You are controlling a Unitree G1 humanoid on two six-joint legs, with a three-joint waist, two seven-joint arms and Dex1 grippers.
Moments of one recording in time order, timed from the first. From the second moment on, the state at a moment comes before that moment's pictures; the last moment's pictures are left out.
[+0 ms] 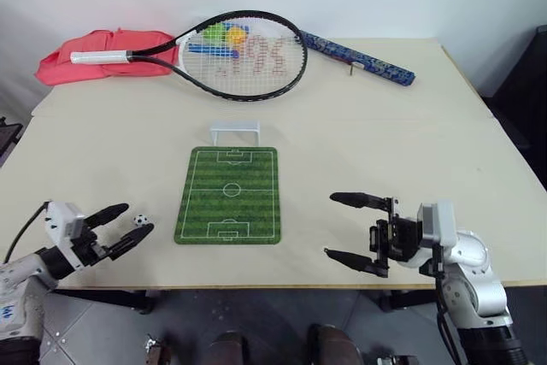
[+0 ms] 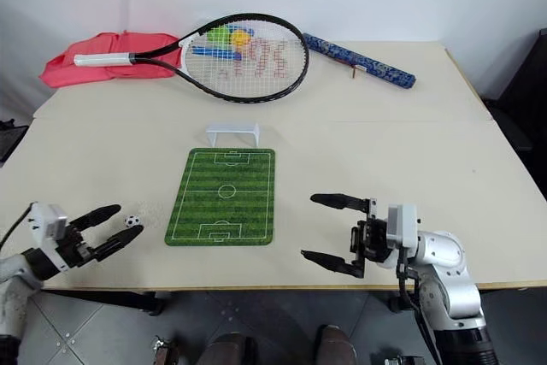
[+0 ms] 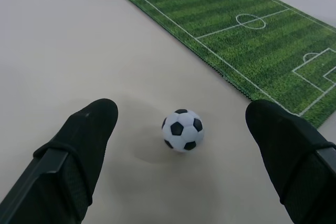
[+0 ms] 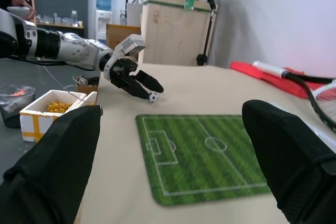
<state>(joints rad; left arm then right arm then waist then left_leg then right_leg) -0.06 0.70 0.41 0.38 -0.47 0.02 -1.06 -0.07 -0.48 -0.05 -0.19 0.62 -0.13 1.31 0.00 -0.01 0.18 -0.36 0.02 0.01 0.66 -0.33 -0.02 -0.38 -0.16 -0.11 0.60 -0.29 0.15</state>
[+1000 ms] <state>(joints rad) -0.30 0.70 -0.03 0.04 -0.39 0.11 -1.28 0.10 -0.52 -0.21 0.01 0.68 -0.38 1.51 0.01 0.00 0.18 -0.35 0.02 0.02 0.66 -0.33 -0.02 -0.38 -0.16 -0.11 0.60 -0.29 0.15</state>
